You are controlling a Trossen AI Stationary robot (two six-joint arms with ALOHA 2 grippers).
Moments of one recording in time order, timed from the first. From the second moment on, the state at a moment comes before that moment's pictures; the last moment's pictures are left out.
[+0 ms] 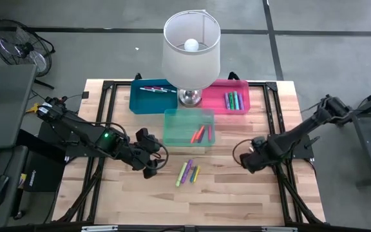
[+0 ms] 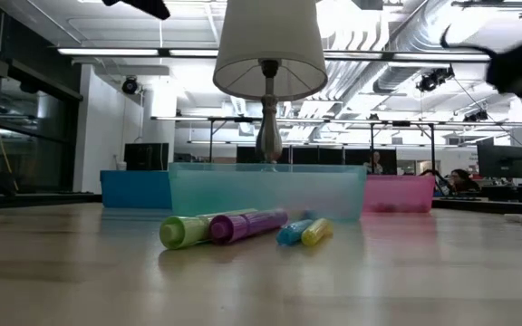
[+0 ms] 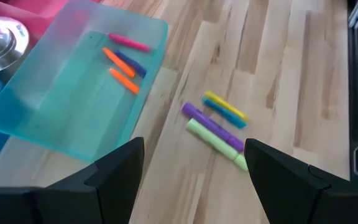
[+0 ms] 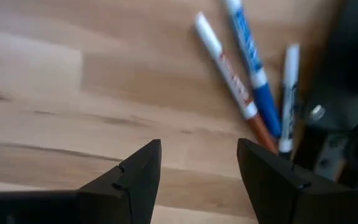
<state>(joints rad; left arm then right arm) -0.49 1.33 1.26 -0.81 -0.47 -0.64 0.53 1.24 0.77 -1.16 0.04 1.91</state>
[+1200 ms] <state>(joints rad) -0.49 1.33 1.26 -0.82 -0.40 -0.55 0.58 1.50 0.60 -1.08 -0.26 2.14</state>
